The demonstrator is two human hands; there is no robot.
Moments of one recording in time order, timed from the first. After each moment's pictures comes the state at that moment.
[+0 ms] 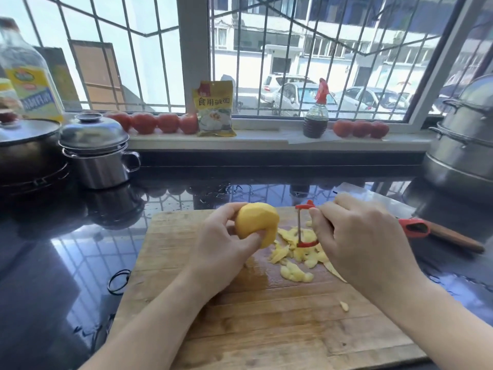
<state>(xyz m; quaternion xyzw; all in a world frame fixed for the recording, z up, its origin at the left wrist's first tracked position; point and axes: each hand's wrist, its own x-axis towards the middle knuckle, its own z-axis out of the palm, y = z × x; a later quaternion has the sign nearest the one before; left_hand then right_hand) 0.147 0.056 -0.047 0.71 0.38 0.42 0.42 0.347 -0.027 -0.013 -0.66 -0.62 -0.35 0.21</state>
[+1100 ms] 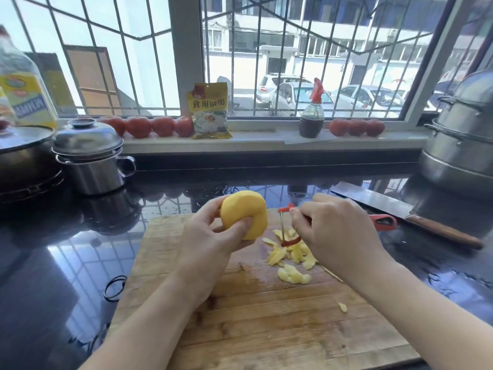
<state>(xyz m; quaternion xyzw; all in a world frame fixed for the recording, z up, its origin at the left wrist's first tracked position) 0.149 0.065 -0.047 0.56 0.31 0.49 0.59 0.345 0.000 -0.019 -0.68 -0.65 -0.24 0.24</state>
